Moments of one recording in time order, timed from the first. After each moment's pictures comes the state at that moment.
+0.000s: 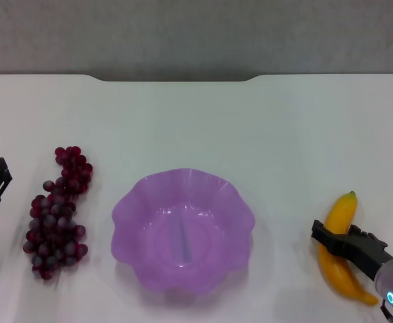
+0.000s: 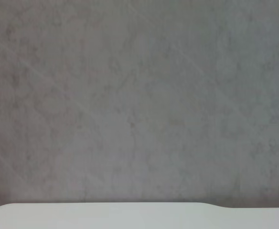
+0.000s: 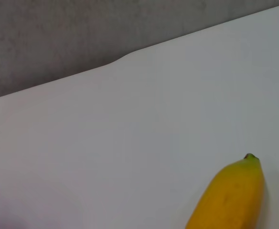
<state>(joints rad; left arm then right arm) -0.48 -2.05 0.64 -0.09 0.64 1.11 -0.19 0.27 2.01 -2.30 -0.66 1.04 -0.34 0.06</state>
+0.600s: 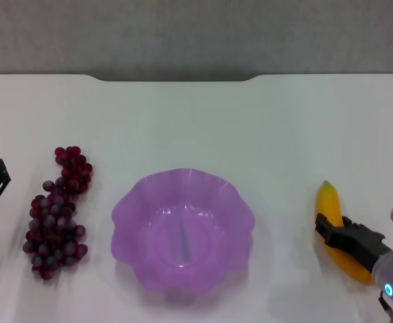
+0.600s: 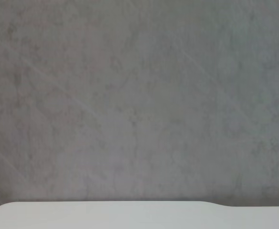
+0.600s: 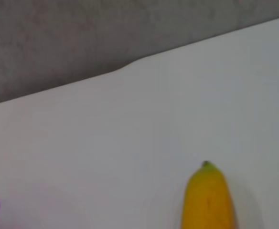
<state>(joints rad) -0.48 -2.05 0.64 -0.09 0.64 1.11 -0.19 0.29 2.00 -2.29 -0.66 1.03 -0.34 0.05</state>
